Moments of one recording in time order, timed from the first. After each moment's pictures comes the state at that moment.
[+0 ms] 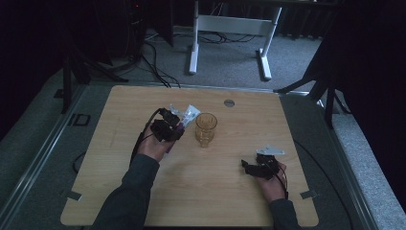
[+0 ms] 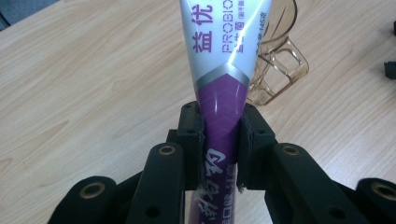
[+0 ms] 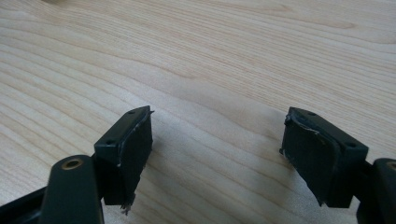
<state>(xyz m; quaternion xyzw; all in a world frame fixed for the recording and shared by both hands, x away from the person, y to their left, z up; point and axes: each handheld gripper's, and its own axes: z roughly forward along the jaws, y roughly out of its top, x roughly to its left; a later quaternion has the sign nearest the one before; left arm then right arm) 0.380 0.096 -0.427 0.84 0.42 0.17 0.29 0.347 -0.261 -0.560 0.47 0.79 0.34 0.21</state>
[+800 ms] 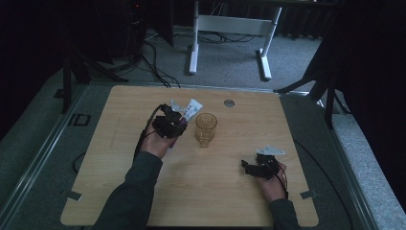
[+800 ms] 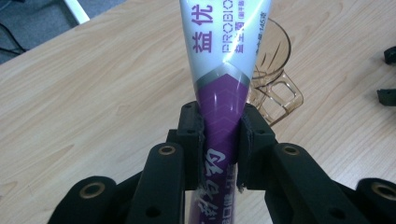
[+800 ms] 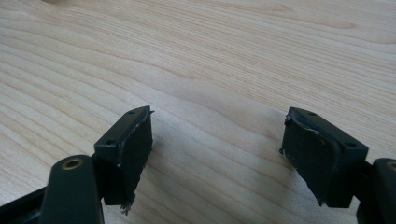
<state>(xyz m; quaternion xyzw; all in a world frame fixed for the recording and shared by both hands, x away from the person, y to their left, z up) 0.384 0.092 -0.419 0.83 0.41 0.19 0.32 0.347 -0.261 -0.560 0.47 0.79 0.34 0.21</state>
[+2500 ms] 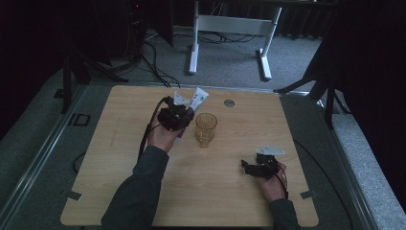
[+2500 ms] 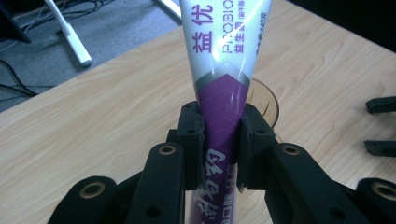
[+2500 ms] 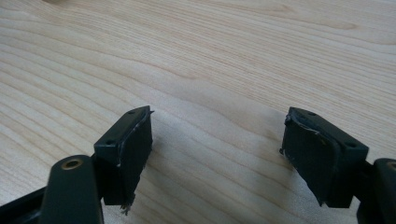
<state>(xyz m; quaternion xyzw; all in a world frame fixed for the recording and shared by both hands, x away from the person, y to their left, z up) 0.399 0.082 -0.407 0.81 0.40 0.21 0.39 0.348 -0.260 -0.560 0.47 0.79 0.34 0.21</state>
